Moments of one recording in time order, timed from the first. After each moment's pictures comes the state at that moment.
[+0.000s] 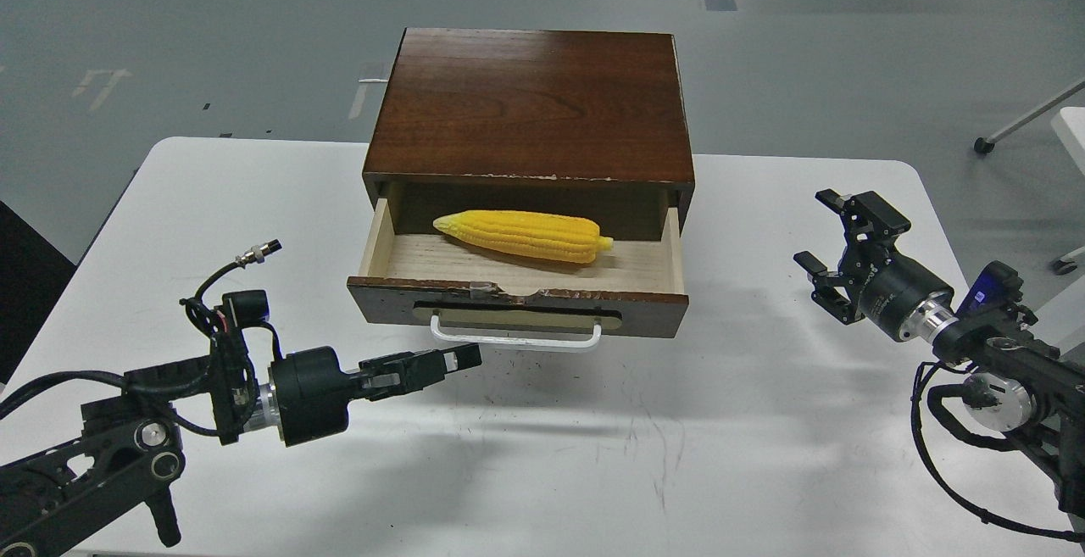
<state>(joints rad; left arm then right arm) -0.28 0.68 -0.71 -1.56 1.45 -0.33 -0.49 0.57 -0.55 0.40 0.80 -0.30 0.34 0.49</state>
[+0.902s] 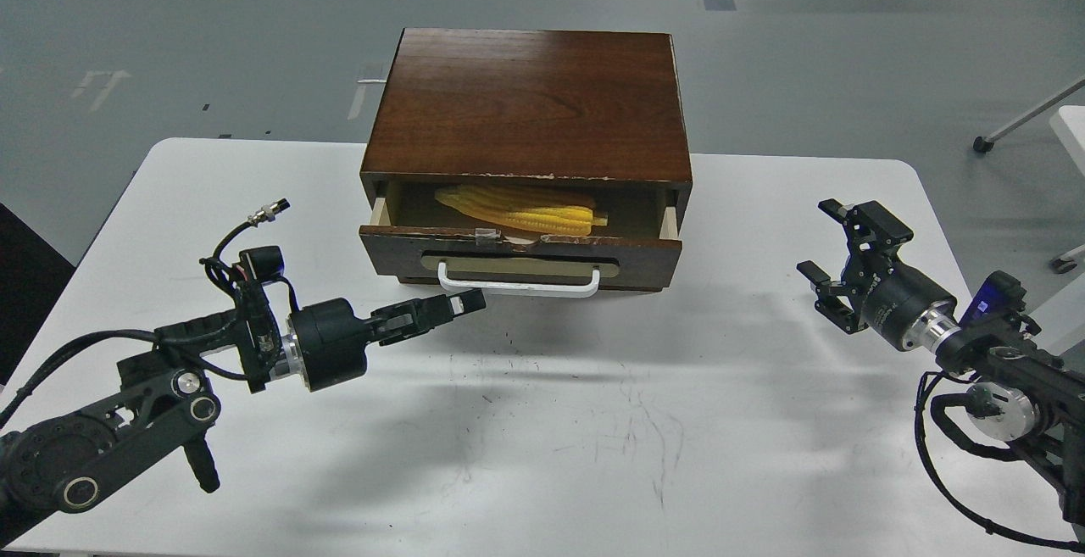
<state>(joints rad) -0.39 0.57 -0.71 -1.35 1.41 -0.33 -0.49 0.55 -0.56 0.40 0.80 -0.30 0.34 0.49</state>
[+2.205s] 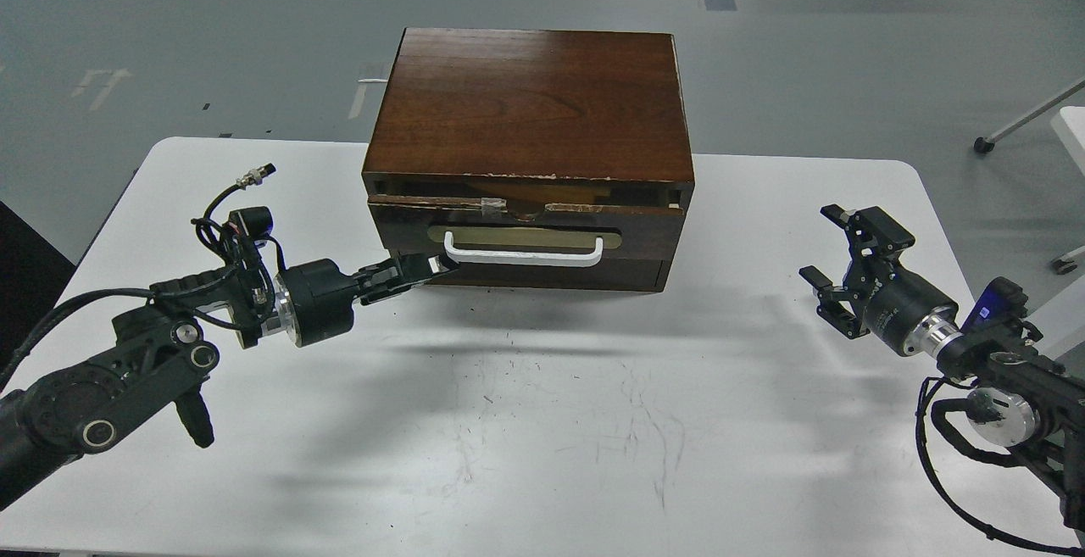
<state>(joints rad) -0.51 0.52 -0.71 -1.16 1.38 -0.41 -0.49 0.54 -0.56 0.40 0.80 -0.30 0.33 0.49</state>
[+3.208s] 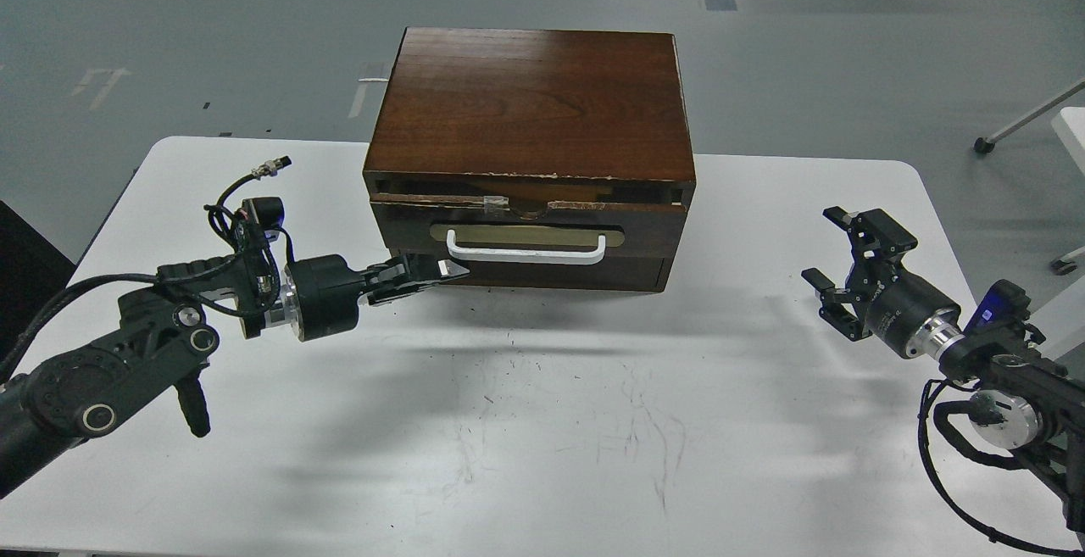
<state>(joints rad) -0.54 0.51 -0.71 -1.16 1.37 -0.49 -0.49 0.53 -0.56 0.41 0.80 -0.30 0.33 0.49</state>
